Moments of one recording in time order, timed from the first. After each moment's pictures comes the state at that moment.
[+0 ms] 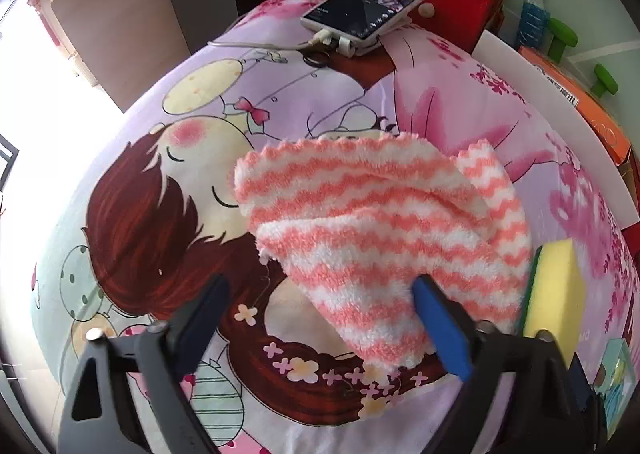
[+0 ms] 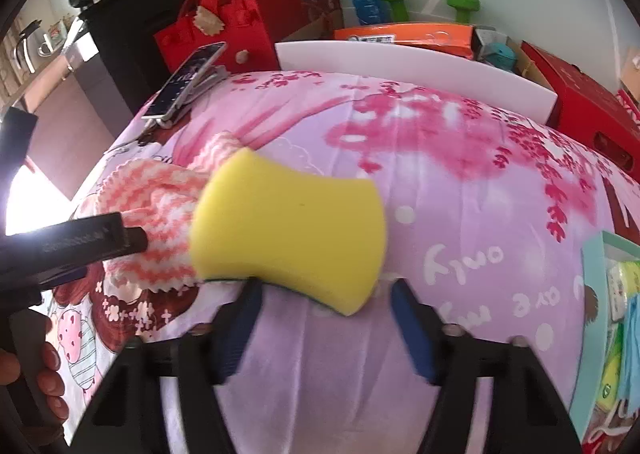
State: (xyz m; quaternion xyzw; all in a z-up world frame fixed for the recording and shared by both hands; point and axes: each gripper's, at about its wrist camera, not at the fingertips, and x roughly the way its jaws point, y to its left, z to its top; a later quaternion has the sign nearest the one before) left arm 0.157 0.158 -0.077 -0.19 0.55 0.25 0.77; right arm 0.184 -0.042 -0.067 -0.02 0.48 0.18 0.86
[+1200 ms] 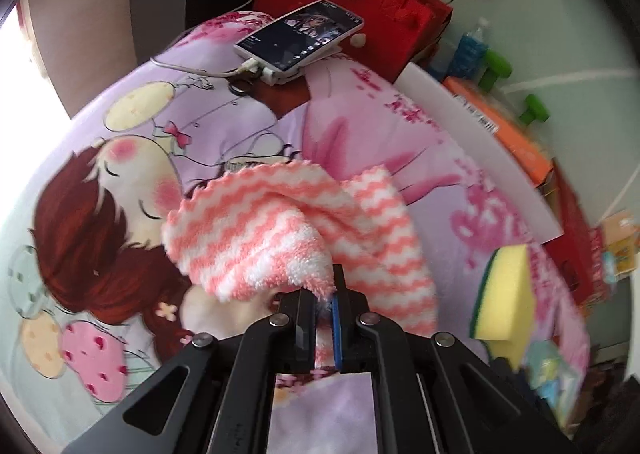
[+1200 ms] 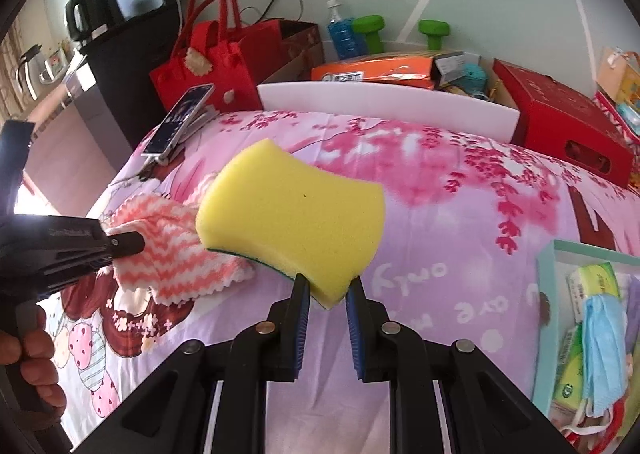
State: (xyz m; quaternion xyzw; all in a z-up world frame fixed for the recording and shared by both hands) left arm 0.159 0.146 -0.051 -0.26 0.50 0.15 0.81; right arm 0.174 -0.082 -0.039 0.01 0.44 0.15 0.89
